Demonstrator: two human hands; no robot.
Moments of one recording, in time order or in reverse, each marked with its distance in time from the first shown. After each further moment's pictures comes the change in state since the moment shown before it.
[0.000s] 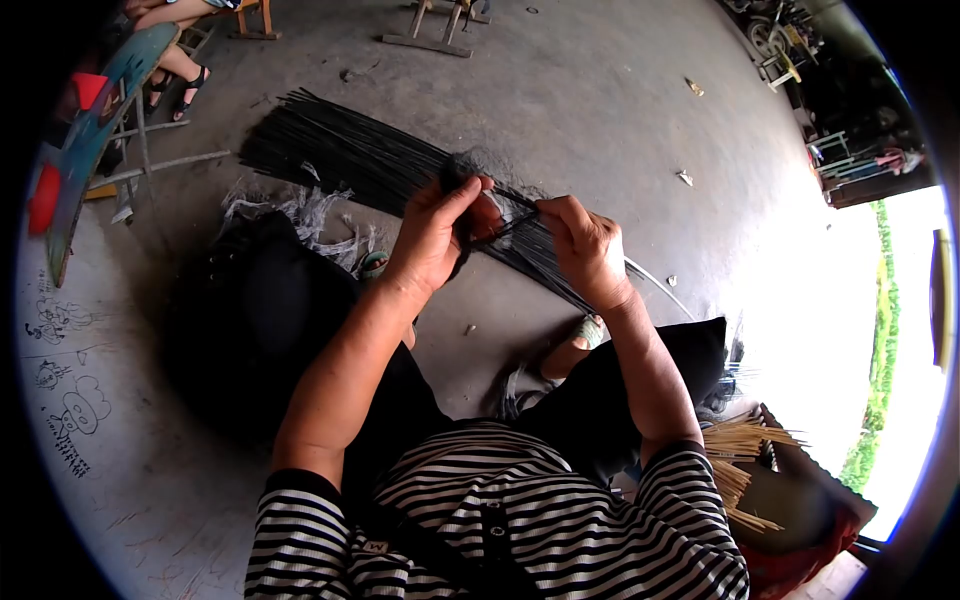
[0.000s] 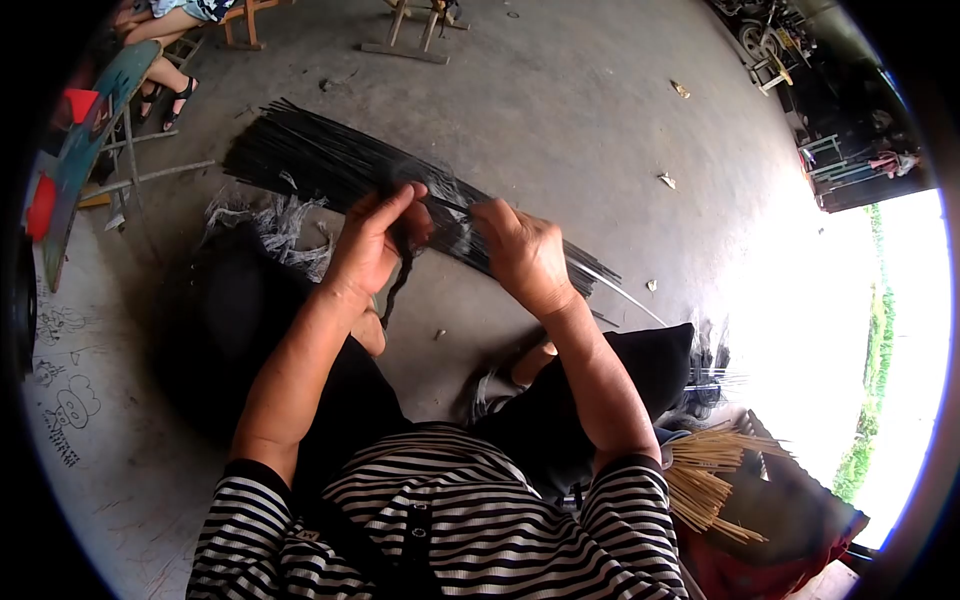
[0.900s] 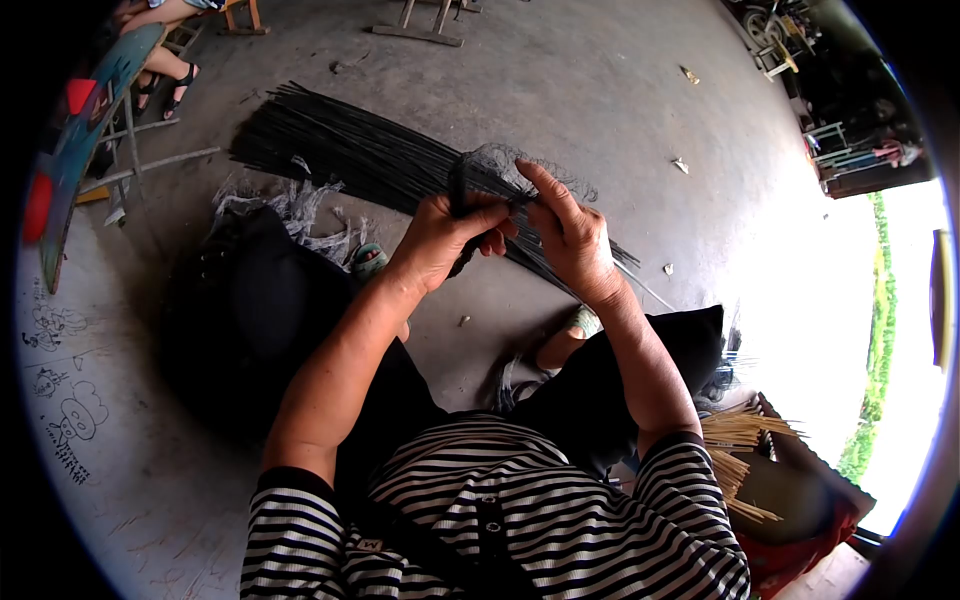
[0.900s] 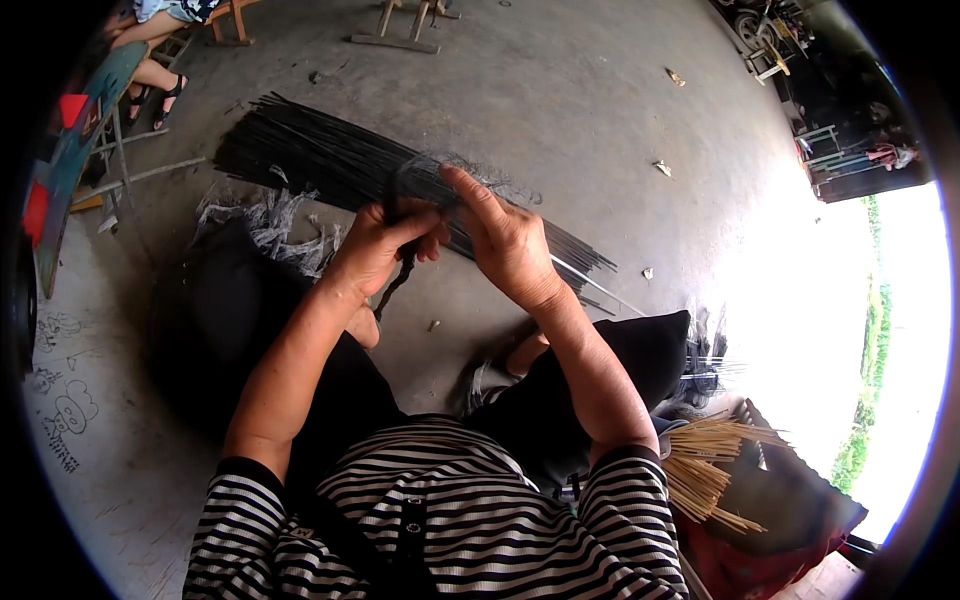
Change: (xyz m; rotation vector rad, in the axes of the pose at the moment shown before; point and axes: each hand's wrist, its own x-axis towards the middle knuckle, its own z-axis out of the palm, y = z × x) left_hand -0.006 -0.009 0.007 0.293 -0.189 -0.091; right_hand 0.001 -0.010 -0.001 0.187 -0.036 0.071
